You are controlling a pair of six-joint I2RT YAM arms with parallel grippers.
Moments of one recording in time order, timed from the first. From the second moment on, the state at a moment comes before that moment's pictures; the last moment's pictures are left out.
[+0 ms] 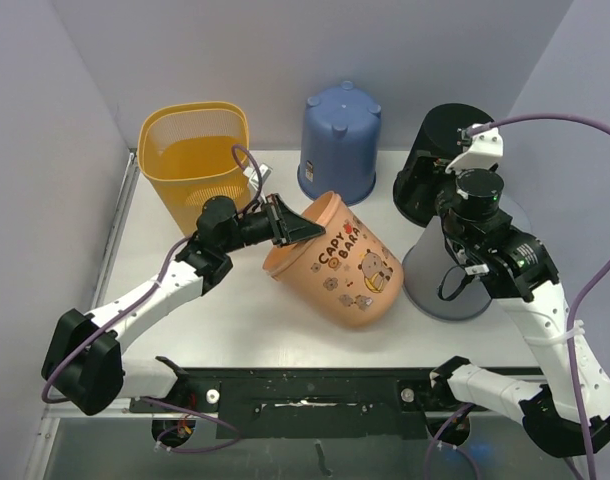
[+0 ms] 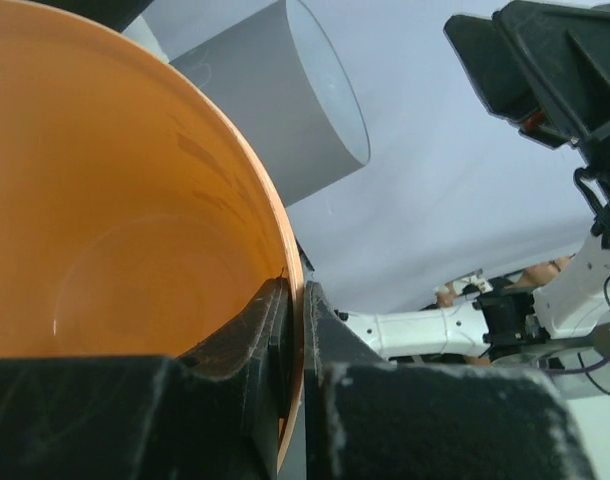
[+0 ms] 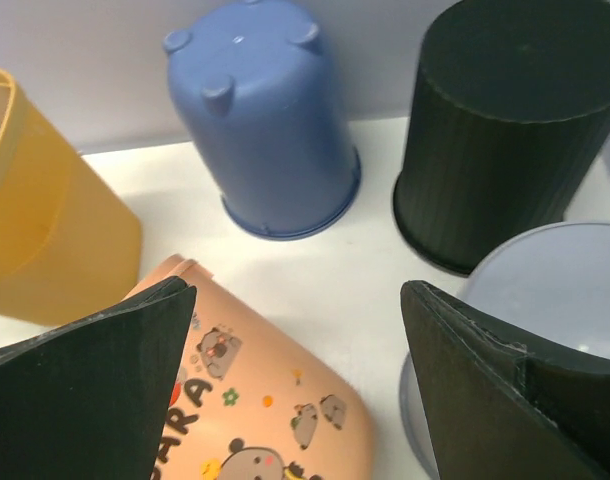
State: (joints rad) left arm -0.60 1.31 0.90 0.43 0.60 -1.06; right arm 0.54 1.05 1.49 -0.68 0.49 0.29
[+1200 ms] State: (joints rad) left arm -0.63 1.35 1.11 -0.28 0.33 -0.44; right arm 0.54 1.01 1.15 -0.90 0.24 0.63
